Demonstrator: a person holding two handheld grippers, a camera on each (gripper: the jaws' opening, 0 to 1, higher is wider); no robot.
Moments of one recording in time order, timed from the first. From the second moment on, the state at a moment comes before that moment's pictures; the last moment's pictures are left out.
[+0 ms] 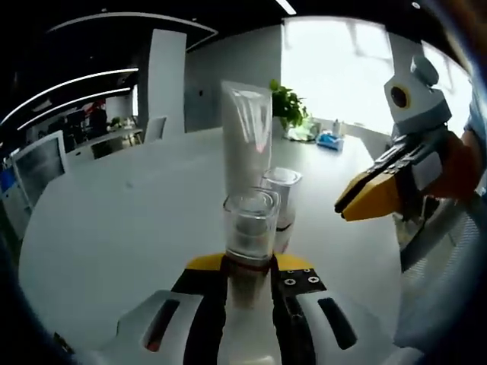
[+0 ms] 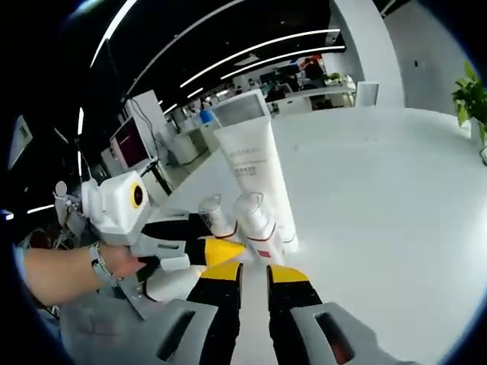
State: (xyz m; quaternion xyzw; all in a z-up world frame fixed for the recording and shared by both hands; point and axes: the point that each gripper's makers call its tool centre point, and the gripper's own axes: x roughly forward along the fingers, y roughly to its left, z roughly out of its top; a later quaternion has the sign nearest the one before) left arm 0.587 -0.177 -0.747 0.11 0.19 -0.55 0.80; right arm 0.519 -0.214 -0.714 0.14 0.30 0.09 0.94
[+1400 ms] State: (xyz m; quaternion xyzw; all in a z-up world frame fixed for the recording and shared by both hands) left arm 0.581 -0.162 -0.755 0.13 0.21 -0.54 0.80; right arm 0.561 -0.205 -0.750 -0.11 0.33 0.25 0.90
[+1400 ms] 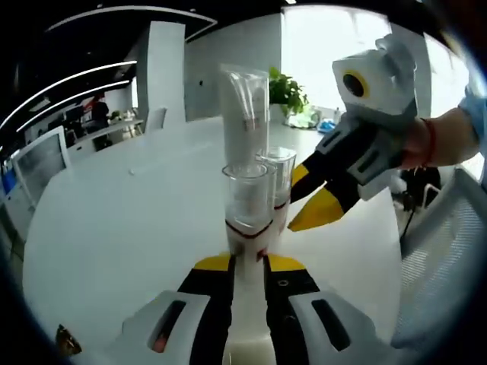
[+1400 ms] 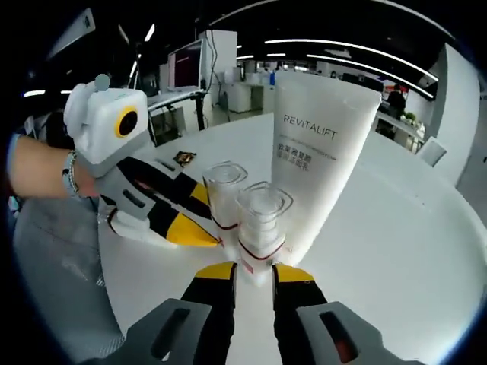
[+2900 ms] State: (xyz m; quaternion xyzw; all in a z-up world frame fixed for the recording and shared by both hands) left arm 0.546 -0.009 -0.698 0.06 0.29 -0.43 0.85; right arm 0.514 -0.140 -0.721 -0.14 0.27 0.39 0.87
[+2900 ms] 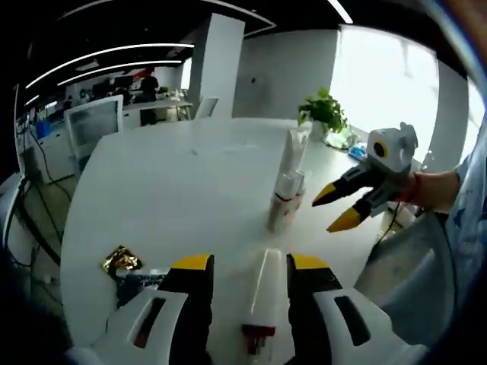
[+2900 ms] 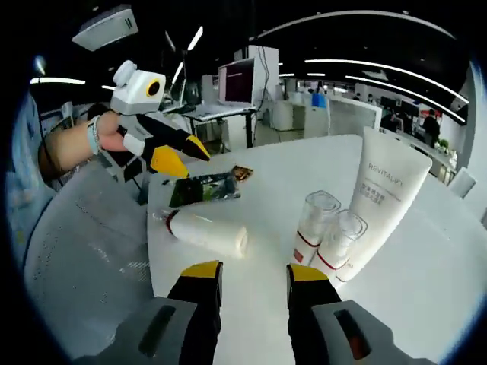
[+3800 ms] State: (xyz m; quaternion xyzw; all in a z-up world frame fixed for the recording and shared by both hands) left arm 0.497 0.044 -0.754 0.14 0.39 -0.37 0.83; right arm 0.515 -0.019 -0.775 -0.39 0.29 0.60 0.63
